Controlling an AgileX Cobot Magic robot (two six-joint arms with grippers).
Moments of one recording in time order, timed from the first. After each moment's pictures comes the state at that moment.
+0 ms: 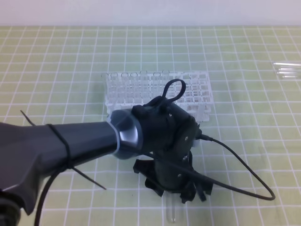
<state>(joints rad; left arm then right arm) -0.94 1.96 -1.40 -0.02 0.95 -0.50 0.05 0.79 -0.62 0.35 0.70 -0.10</state>
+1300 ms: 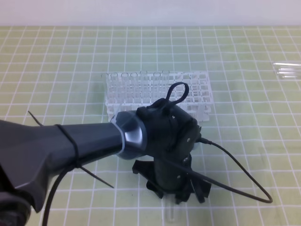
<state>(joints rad) -0.94 2.01 -1.41 -0.01 0.99 -0.48 0.05 0.79 -0.62 0.37 0.70 -0.10</state>
